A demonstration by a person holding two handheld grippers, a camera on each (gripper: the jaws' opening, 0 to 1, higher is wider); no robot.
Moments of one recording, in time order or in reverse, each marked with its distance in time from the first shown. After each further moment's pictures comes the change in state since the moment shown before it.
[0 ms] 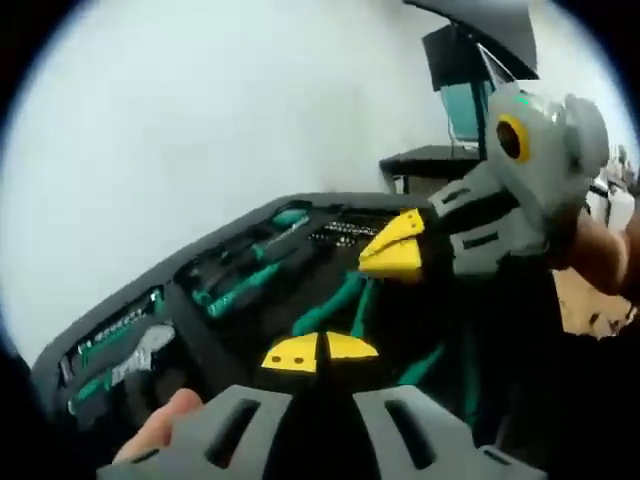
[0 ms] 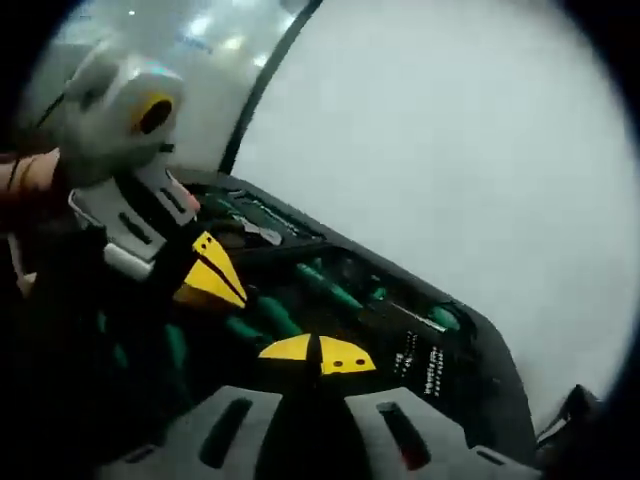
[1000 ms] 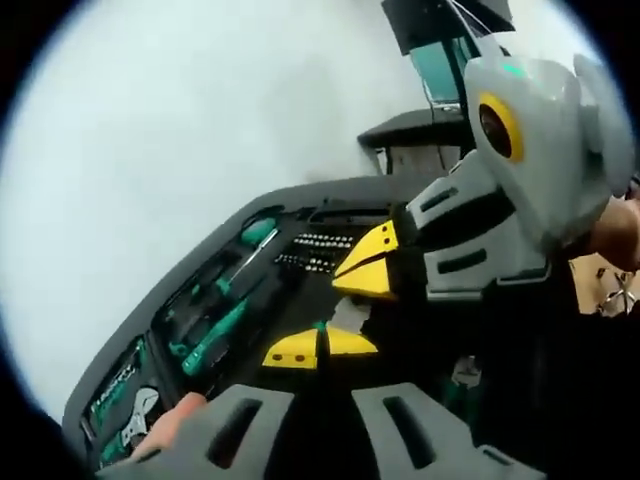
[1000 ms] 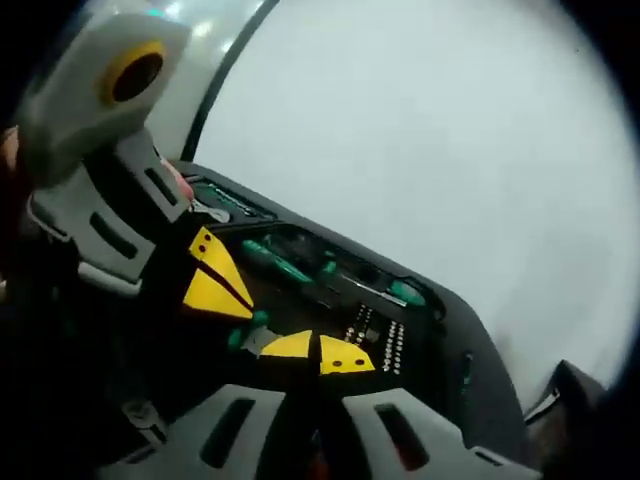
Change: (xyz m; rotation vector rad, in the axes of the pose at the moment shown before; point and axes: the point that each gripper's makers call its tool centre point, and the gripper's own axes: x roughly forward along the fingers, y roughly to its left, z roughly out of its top) left arm 0.038 -0.028 0.009 0.146 0.153 -0.096; right arm 0.018 0.011 -0.041 0.035 0.194 0.075
